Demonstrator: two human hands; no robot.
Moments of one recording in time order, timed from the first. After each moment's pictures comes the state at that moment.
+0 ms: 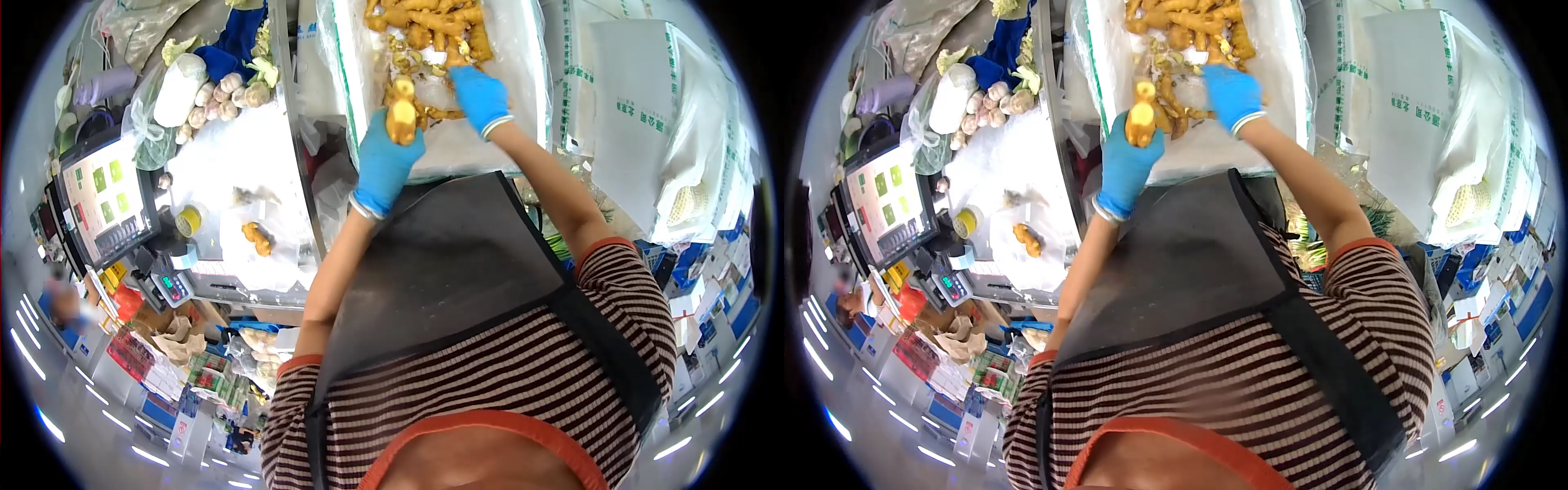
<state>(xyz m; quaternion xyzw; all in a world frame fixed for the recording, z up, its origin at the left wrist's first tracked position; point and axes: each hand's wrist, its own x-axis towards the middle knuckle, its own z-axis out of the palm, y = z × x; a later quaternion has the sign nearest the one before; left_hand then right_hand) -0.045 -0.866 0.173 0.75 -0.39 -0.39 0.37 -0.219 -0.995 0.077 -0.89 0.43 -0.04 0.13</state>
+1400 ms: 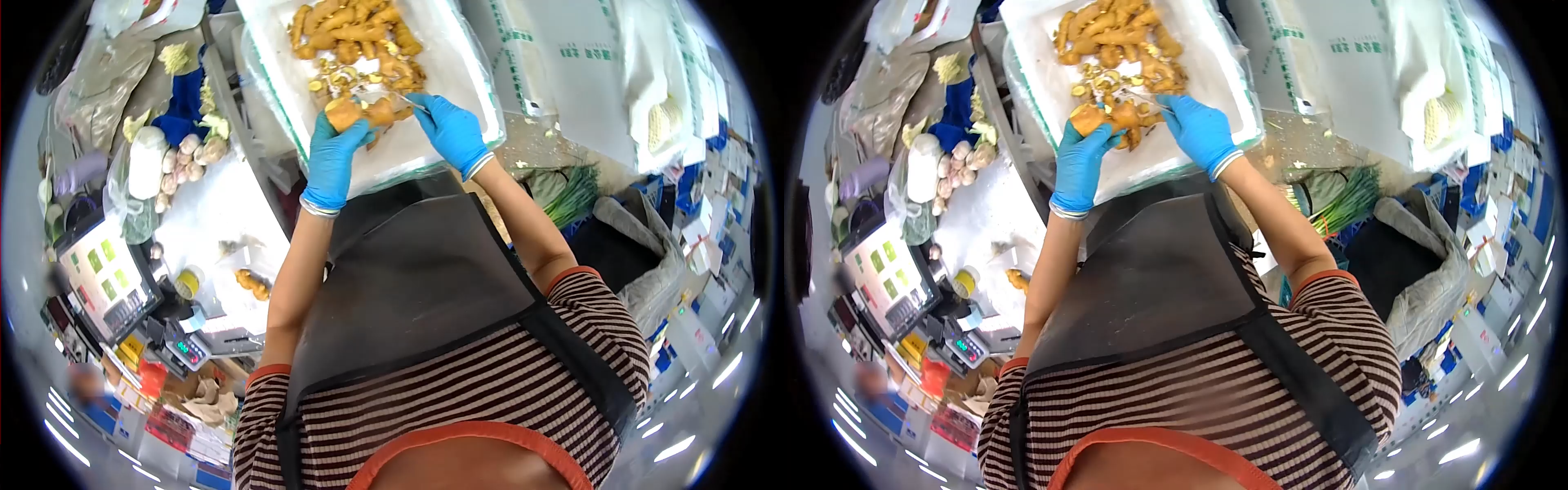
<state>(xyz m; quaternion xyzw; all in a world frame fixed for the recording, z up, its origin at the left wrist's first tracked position) -0.042 -0.885 0.163 0.53 -0.21 -0.66 0.50 -0.253 -0.915 0.144 -0.76 0.58 -0.16 0.25</state>
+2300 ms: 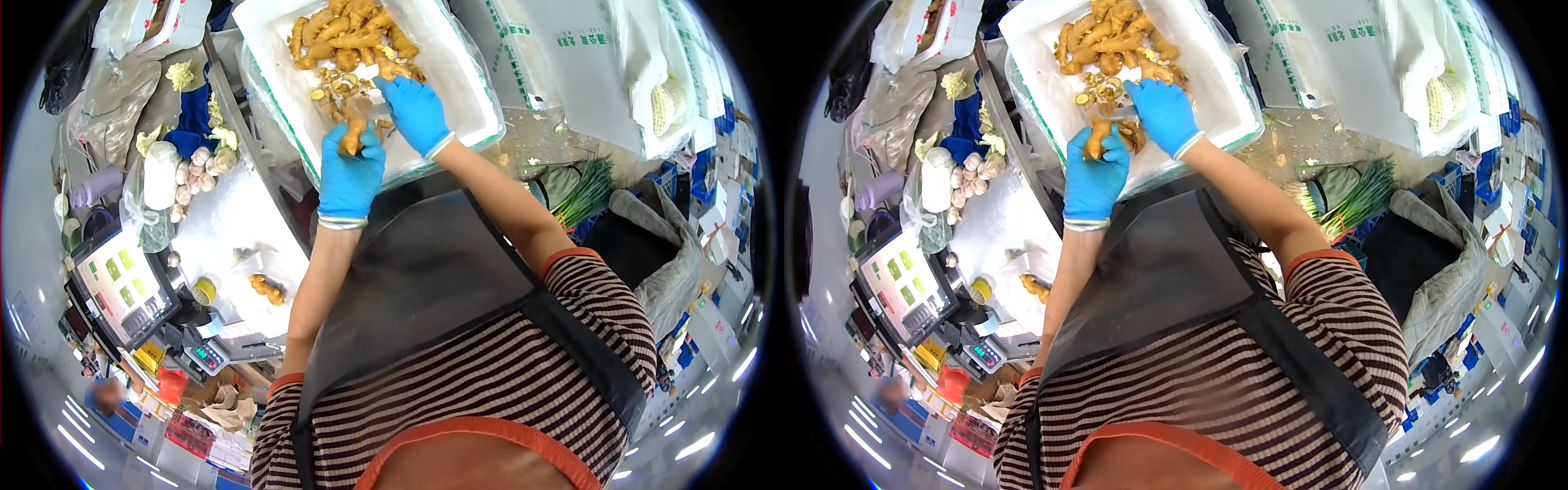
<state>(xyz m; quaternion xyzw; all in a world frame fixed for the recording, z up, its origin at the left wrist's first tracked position) -0.051 -0.871 0.162 0.23 0.26 -0.77 0.53 -0.209 -0.933 0.128 -0.83 0.52 -0.18 0.07</state>
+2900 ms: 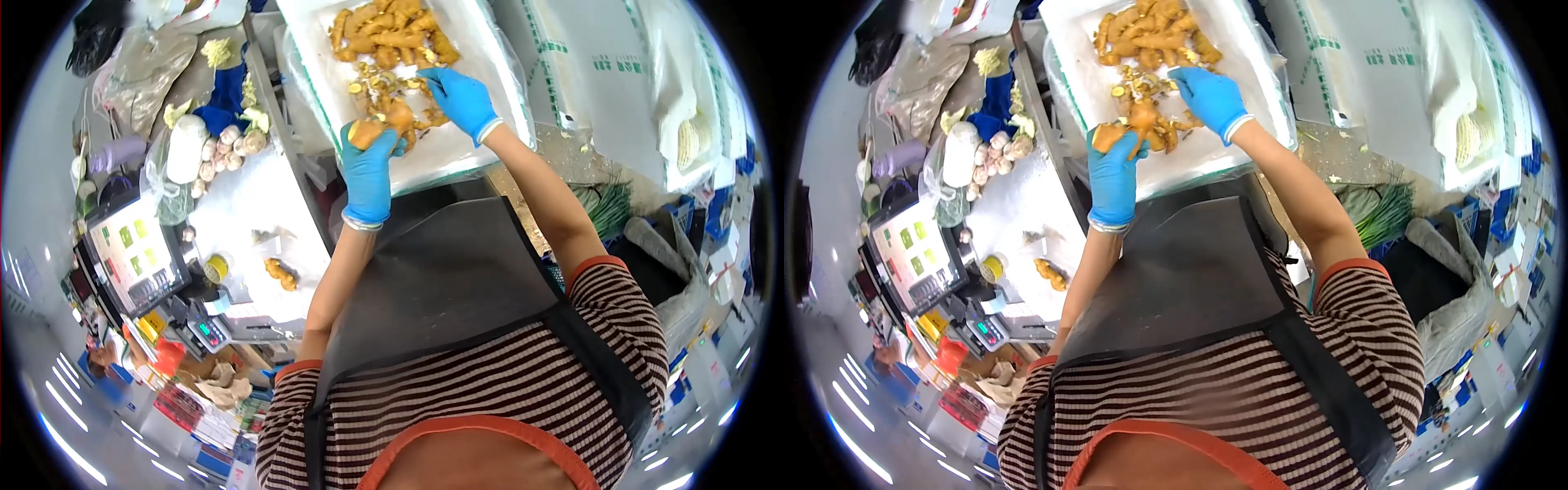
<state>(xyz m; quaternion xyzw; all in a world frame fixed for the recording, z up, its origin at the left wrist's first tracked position) -0.059 -0.866 0.195 0.56 -0.18 -0.57 0.58 -0.229 -0.974 0.120 -0.76 0.54 -0.20 0.29</state>
